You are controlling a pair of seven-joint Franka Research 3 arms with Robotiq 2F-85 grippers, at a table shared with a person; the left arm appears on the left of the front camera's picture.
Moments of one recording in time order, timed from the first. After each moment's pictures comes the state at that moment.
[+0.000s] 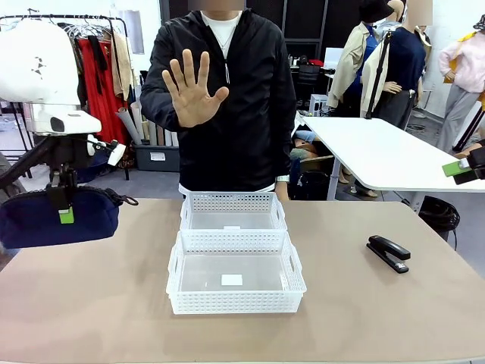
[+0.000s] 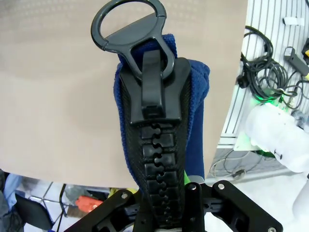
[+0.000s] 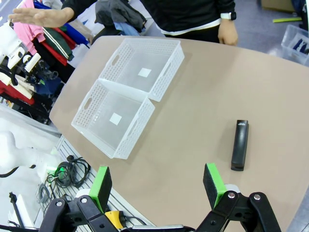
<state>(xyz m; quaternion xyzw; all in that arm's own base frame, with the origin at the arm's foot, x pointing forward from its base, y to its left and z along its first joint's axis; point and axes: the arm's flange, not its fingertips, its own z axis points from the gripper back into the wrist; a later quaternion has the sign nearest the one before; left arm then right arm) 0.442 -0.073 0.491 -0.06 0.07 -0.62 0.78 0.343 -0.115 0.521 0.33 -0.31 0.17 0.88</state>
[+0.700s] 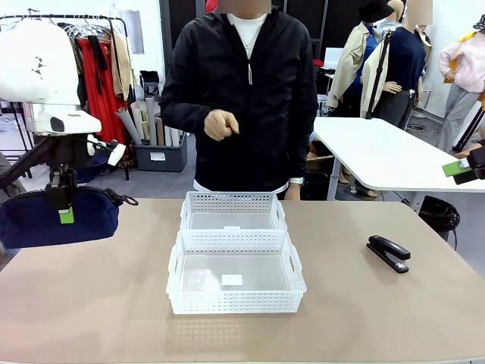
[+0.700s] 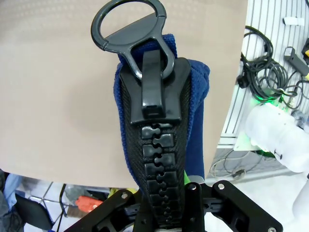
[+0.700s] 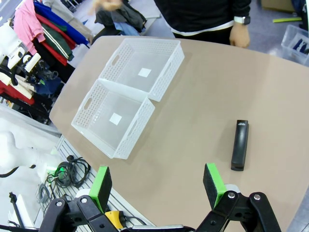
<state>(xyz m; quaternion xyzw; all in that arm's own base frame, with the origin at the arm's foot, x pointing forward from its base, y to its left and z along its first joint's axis) 0.442 -0.073 0.491 -0.06 0.07 -0.62 0.78 0.343 -0.115 0.521 0.33 -0.31 0.17 0.88</state>
